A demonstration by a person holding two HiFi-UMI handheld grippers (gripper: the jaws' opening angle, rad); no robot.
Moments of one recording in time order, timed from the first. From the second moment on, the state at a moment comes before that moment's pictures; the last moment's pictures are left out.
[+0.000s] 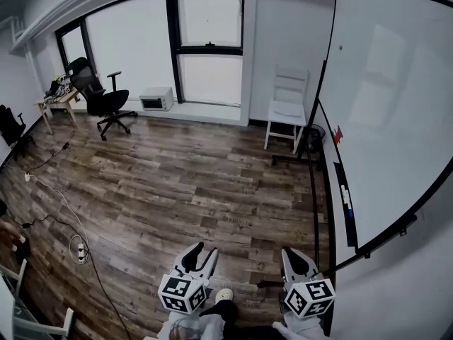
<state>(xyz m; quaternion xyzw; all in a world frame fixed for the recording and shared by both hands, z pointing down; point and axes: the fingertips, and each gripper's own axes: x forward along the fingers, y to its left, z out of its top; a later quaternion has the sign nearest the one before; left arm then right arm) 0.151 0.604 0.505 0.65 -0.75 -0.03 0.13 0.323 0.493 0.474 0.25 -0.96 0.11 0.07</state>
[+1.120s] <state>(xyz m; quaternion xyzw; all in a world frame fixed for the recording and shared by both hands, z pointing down) 0.026 0.506 0.522 0.68 -0.72 -0.01 0.14 0.213 0.394 0.494 0.30 -0.94 0.12 0.07</state>
